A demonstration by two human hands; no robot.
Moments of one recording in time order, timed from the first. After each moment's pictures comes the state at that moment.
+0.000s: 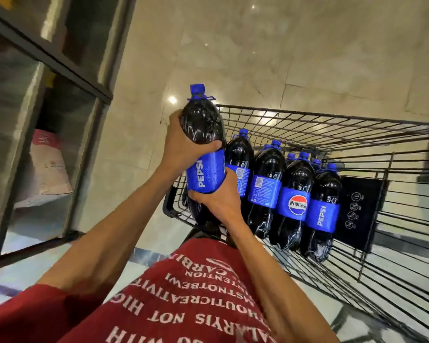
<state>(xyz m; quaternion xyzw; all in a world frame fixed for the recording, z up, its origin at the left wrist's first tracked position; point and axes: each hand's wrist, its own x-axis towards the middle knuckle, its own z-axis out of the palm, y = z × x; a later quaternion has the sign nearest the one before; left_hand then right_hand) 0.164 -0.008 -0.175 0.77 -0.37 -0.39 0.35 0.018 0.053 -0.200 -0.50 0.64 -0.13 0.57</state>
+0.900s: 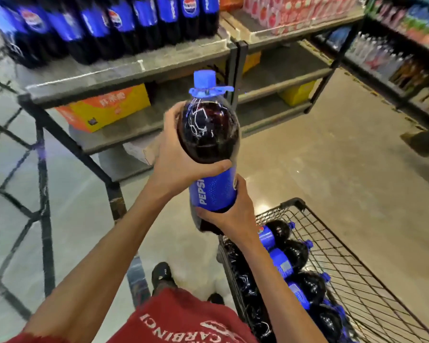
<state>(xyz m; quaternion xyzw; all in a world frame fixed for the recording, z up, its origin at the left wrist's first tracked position) 0.221 0.236 0.055 0.76 -0.26 0.01 0.60 0.110 0.121 -0.032 -0.78 0.20 -0.09 0.58</state>
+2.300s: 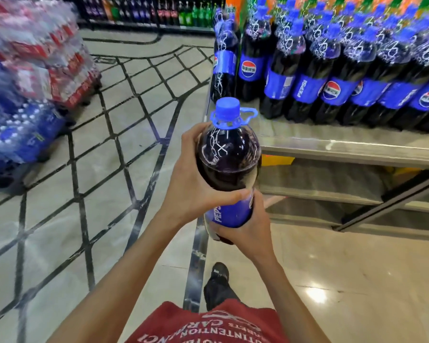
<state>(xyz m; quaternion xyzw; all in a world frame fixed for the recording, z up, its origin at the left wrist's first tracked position) 0.510 0.607 0.071 0.81 -0.04 0.16 0.57 0.501 0.455 -0.030 -0.79 -0.04 0.01 0.62</state>
